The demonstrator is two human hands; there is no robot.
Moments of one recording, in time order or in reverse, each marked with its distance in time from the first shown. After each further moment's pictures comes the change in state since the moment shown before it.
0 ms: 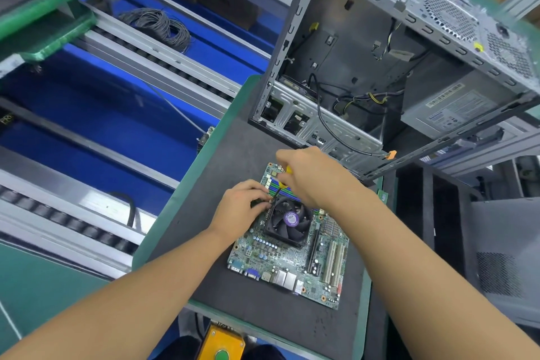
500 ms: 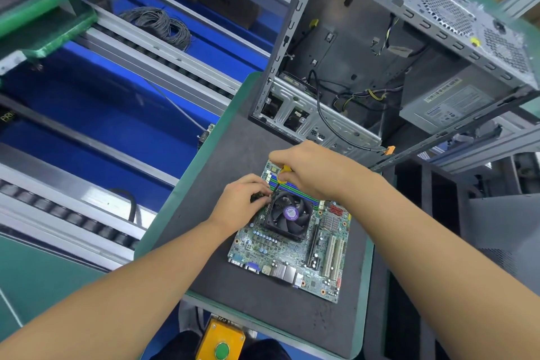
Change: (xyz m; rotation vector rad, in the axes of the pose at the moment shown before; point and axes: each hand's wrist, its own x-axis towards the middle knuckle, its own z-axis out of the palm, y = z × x) left_hand 0.002 0.000 -0.003 -0.004 -0.048 0.012; right_hand 0.000 0.009 -0.009 -0.151 -0.104 -0.245
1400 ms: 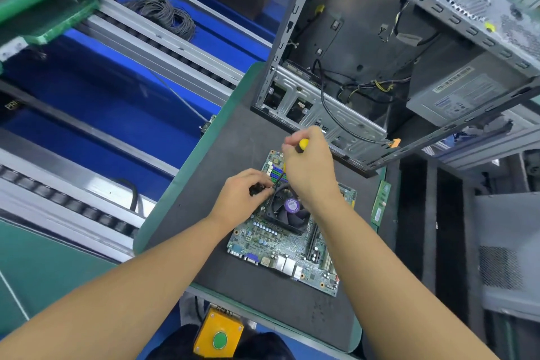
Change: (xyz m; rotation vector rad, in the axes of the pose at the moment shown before) left_hand -0.007 0.007 0.005 -0.094 0.111 -0.033; right_hand 0.010 -0.030 0.046 1.008 0.643 0.575
